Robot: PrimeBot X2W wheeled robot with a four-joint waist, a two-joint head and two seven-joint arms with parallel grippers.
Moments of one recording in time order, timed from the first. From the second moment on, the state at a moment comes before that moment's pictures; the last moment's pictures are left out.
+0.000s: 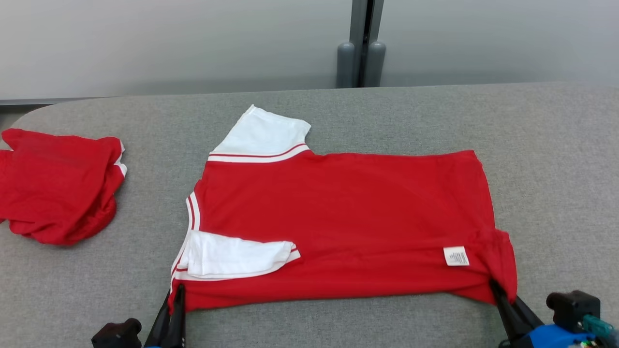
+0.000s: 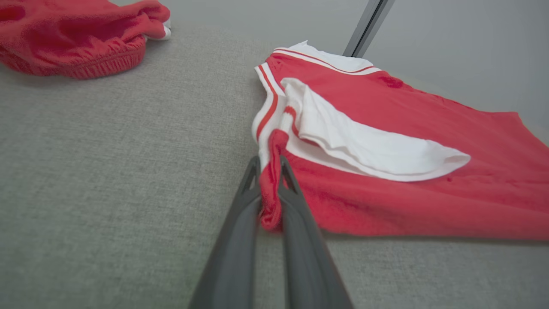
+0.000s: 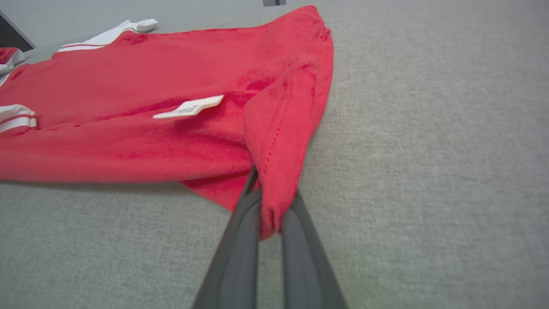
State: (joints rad) left arm 0.01 0.21 -0.27 0.39 -0.54 -0.03 -0.26; right arm 0.00 -0.23 0.09 0.30 0.35 0.13 -0.07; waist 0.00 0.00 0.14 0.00
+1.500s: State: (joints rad) left arm -0.11 0.18 -0.07 0.21 -0.30 0.02 -0.26; right arm -0.16 -0.06 0.01 0.24 0.20 0.13 -0.22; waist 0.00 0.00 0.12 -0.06
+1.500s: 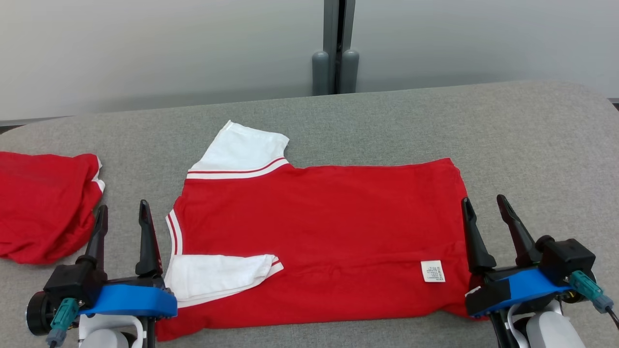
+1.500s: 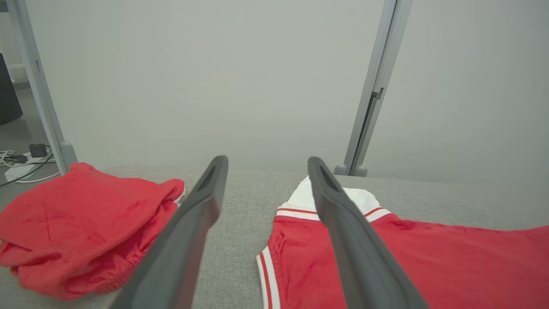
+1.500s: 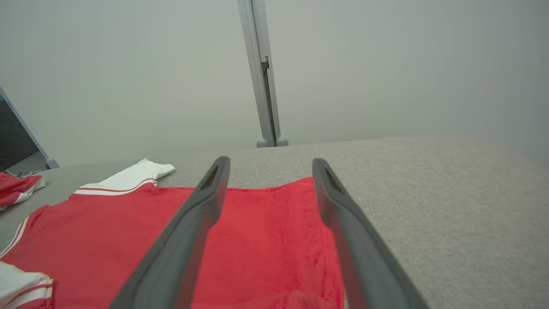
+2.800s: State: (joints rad) left arm -1.00 0.45 -0.35 0.65 -0.41 -0.13 0.13; right arm -0.57 -0.09 0.04 0.24 0.16 0.13 -0.20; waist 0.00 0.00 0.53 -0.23
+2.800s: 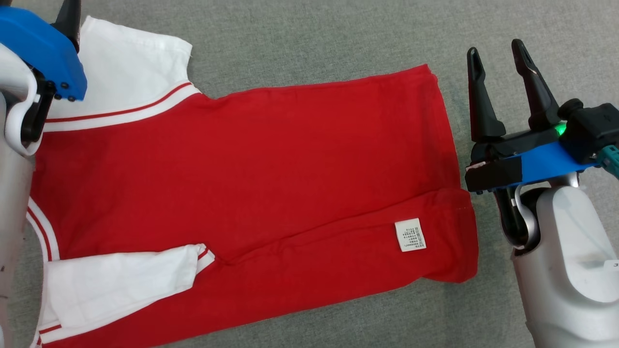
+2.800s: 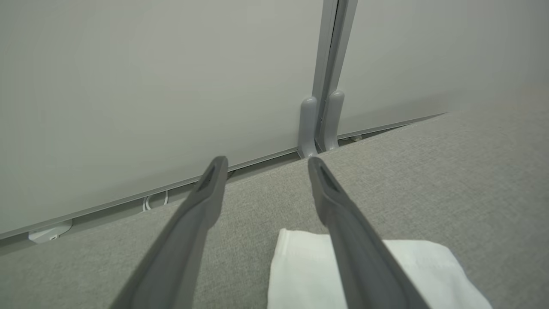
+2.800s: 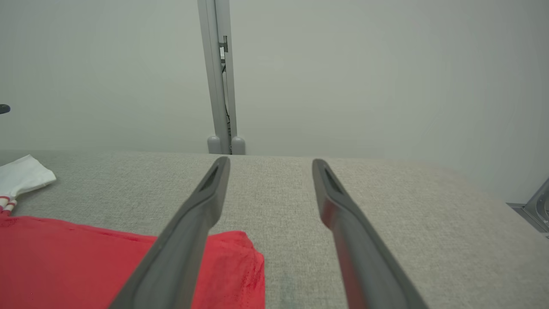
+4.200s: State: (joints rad) left arm -1.13 0.44 -0.75 0.79 -0.70 -0.13 0.07; right arm -0.70 -0.24 0.17 0.50 0.21 0.13 0.15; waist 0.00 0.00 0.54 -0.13
